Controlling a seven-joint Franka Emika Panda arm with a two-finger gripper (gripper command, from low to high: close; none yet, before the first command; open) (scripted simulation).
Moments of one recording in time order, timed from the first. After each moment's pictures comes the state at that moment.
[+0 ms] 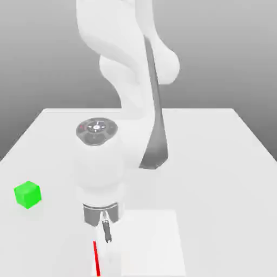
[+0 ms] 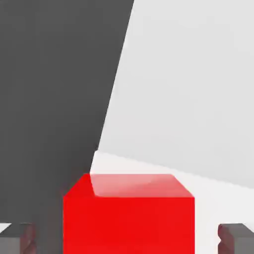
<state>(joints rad) -0.29 0.39 0.12 -2.45 -0.16 2.83 2.09</state>
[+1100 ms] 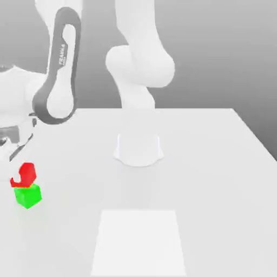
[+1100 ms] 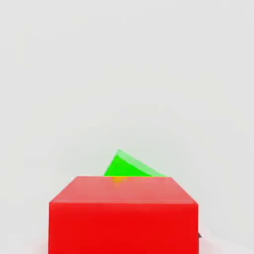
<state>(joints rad) -0.80 0.14 -0.10 -2.71 0.05 2.85 1.48</state>
